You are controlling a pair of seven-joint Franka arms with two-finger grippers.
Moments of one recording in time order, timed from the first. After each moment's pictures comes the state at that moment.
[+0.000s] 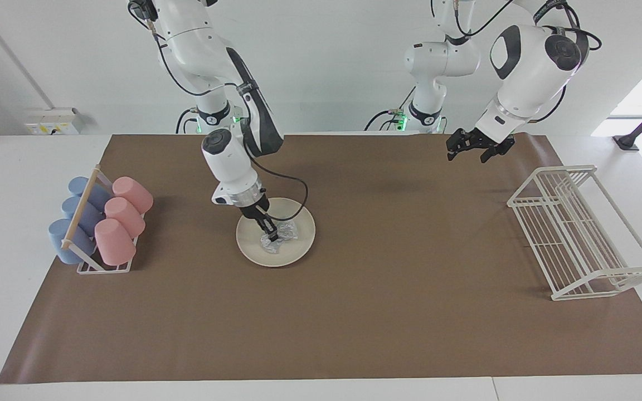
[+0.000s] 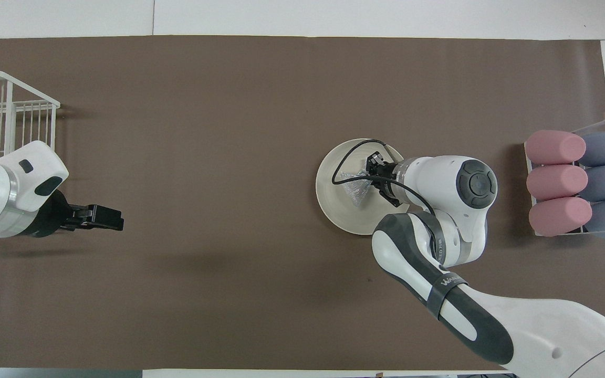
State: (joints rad) left arm -0.11 -0.20 -0.02 -2.06 -0.08 1.76 -0.01; right arm 0.17 0.27 0.27 -2.19 0.26 2.69 1.22
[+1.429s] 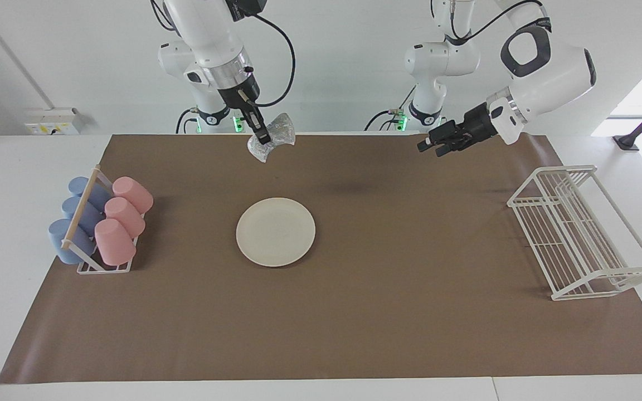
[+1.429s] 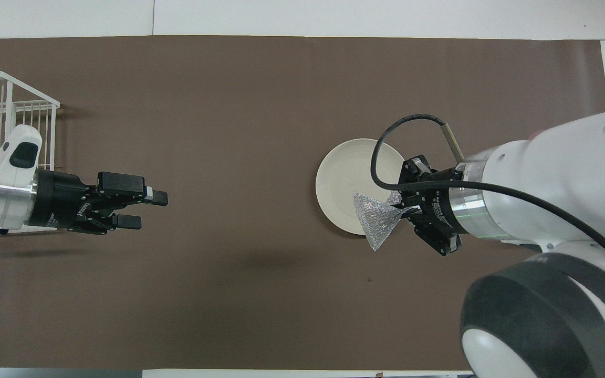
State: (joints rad) left arm -0.08 -0.19 -0.04 -2.08 -0.92 1.77 -0.23; right arm 0.13 -0.13 0.26 -1.76 0.26 1.71 1.60
